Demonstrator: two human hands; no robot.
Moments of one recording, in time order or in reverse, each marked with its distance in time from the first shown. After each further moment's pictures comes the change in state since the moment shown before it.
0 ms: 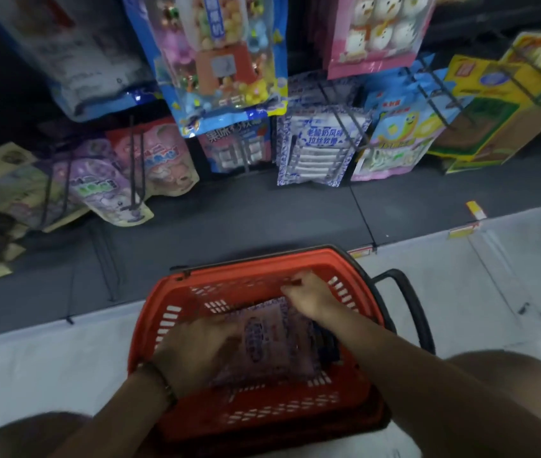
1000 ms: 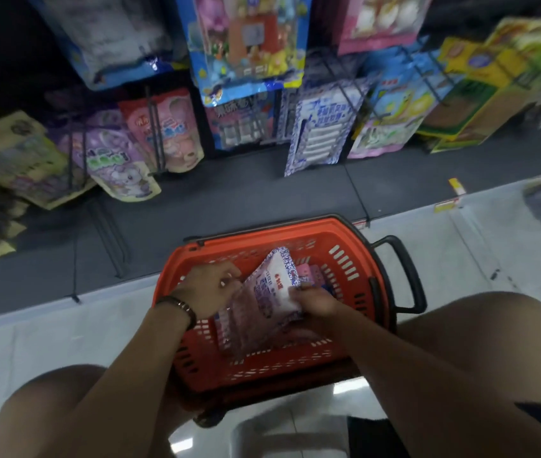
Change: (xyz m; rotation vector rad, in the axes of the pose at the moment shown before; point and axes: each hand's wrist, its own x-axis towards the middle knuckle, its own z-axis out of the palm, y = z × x) left_hand 0.008 -0.045 -0.001 -0.312 0.009 -0.249; right_hand -0.060 0.036 0.070 0.651 -0.193 0.305
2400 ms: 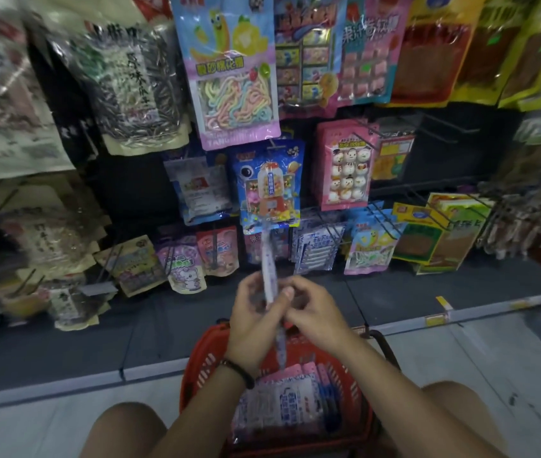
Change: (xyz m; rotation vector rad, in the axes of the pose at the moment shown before) left_hand -0.155 0.194 -0.030 -1.063 0.669 0.324; right_hand -0.257 -0.108 0.008 -0.340 -0.038 -1.180
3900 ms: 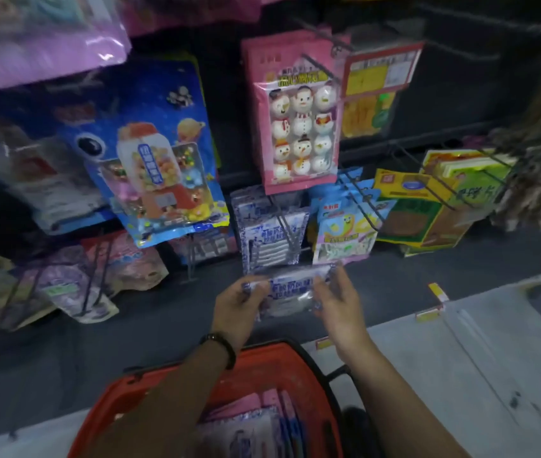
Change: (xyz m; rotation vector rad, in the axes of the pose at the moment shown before) left_hand 0.202 -0.148 0.140 0.207 -0.092 -0.230; right_hand 0.129 0.229 -0.153 0.324 0.502 0.402
